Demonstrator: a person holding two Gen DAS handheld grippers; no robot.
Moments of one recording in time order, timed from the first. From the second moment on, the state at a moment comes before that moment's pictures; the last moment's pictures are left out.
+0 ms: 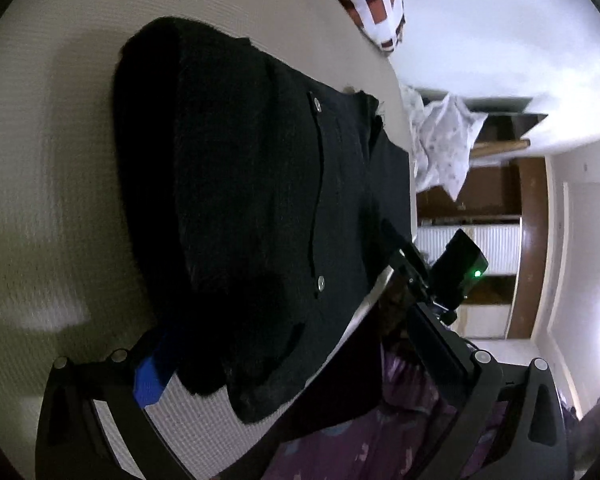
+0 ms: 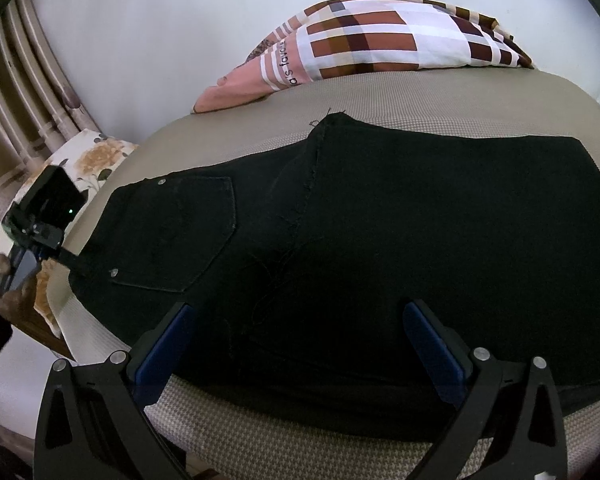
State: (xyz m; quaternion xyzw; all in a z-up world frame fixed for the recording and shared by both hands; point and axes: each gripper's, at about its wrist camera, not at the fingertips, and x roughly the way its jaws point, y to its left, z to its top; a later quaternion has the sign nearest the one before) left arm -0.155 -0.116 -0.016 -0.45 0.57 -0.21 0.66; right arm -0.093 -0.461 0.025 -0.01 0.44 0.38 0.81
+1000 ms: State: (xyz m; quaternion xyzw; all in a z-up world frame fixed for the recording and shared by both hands) left arm -0.156 -0.126 -0.012 -0.48 0.52 -0.21 0.67; right arm -0.094 -0.446 0.023 -0.06 0.44 0.36 0.82
